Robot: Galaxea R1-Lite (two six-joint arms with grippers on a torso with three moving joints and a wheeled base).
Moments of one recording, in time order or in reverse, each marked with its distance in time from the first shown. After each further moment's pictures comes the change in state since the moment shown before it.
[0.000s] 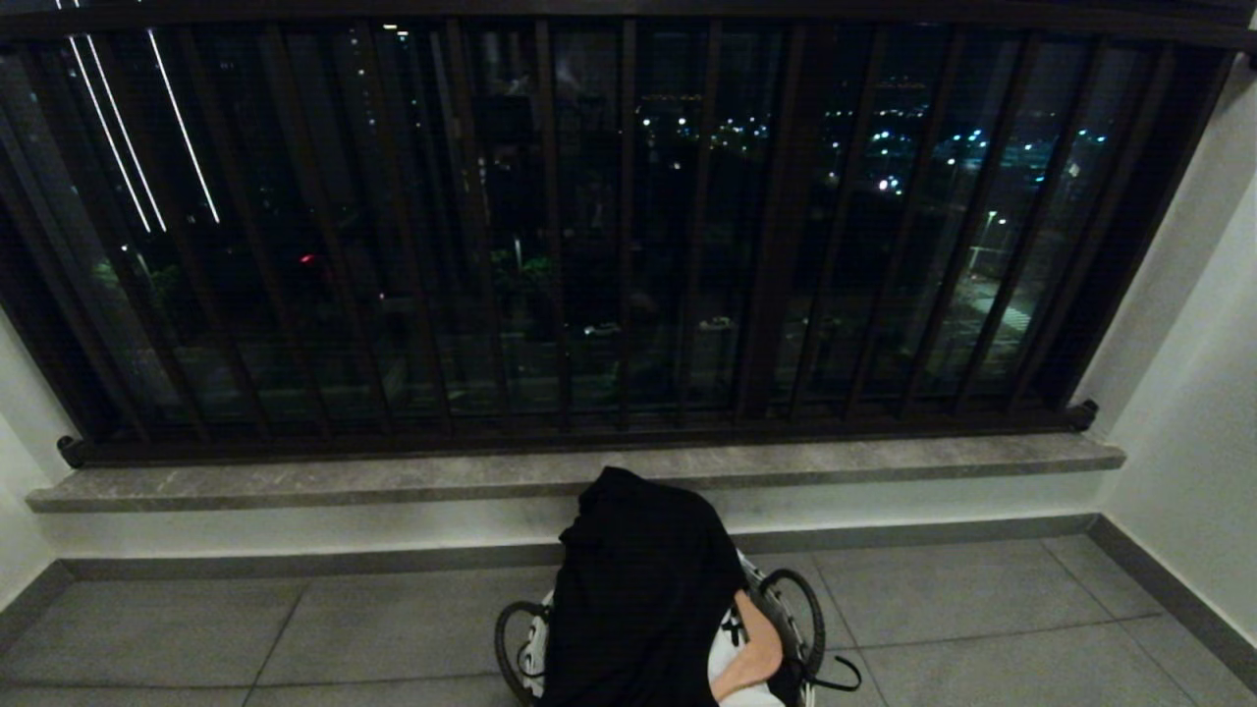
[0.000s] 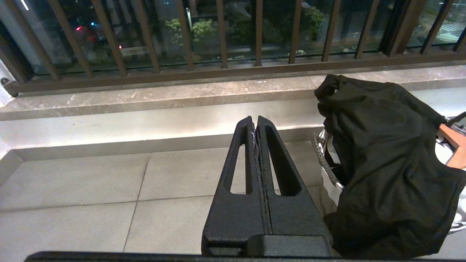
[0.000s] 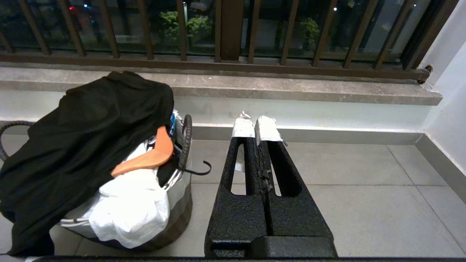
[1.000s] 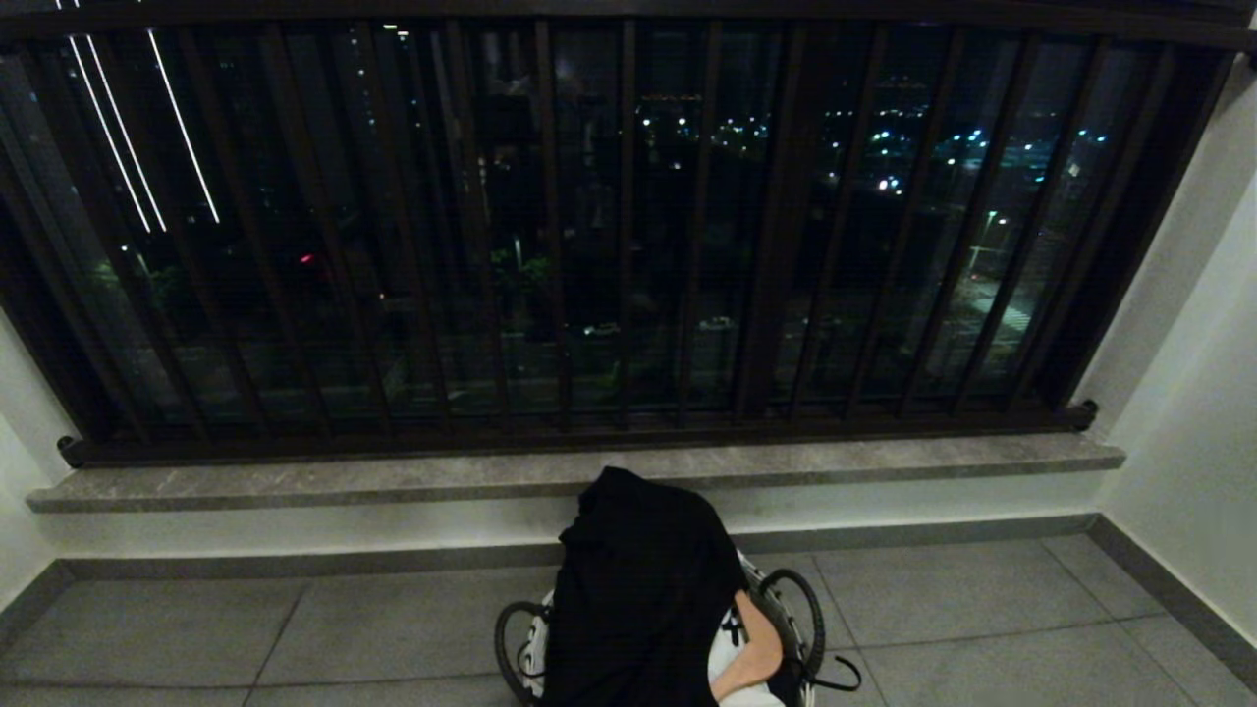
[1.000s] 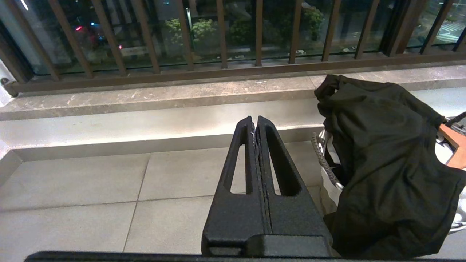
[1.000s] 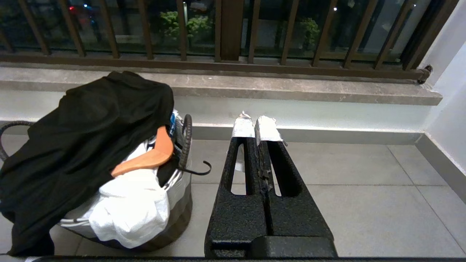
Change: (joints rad) left arm 0.000 0.000 0.000 0.000 0.000 0.000; right arm 0.000 0.000 0.000 0.000 0.000 0.000
